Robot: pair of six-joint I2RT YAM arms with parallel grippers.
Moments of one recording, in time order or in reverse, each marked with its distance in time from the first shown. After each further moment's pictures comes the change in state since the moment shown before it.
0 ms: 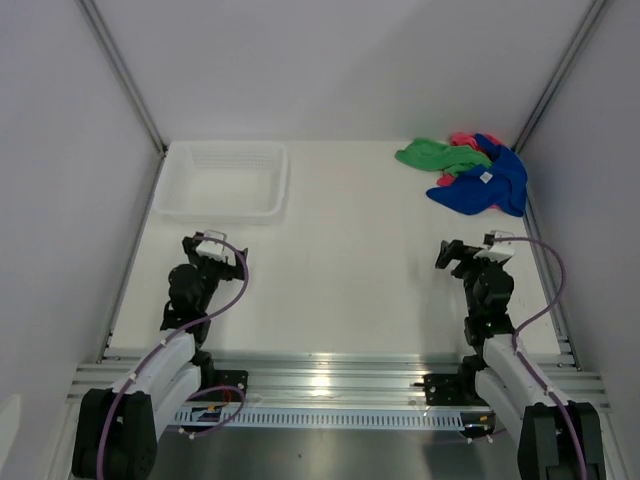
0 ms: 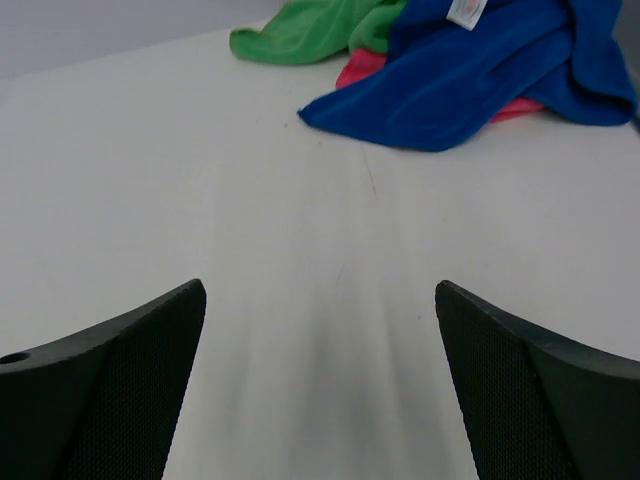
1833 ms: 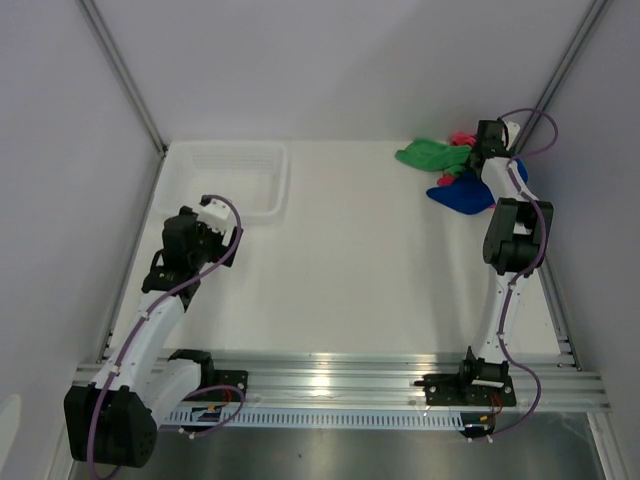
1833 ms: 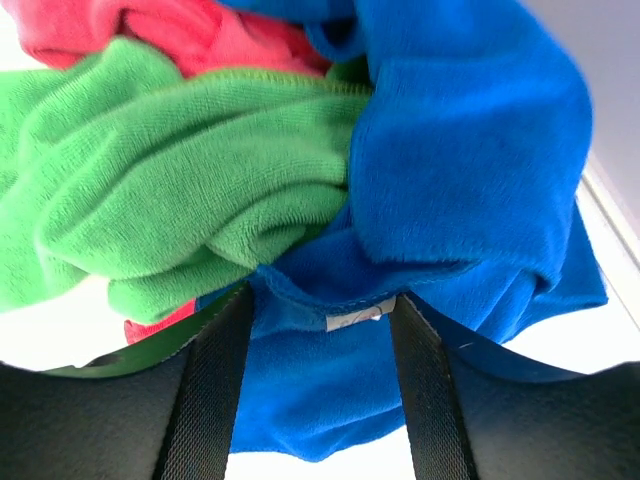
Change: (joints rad) left arm 0.000 0.103 0.505 -0.794 -0.130 0.216; right arm -0.180 1.476 1.827 -0.985 0.268 0.122
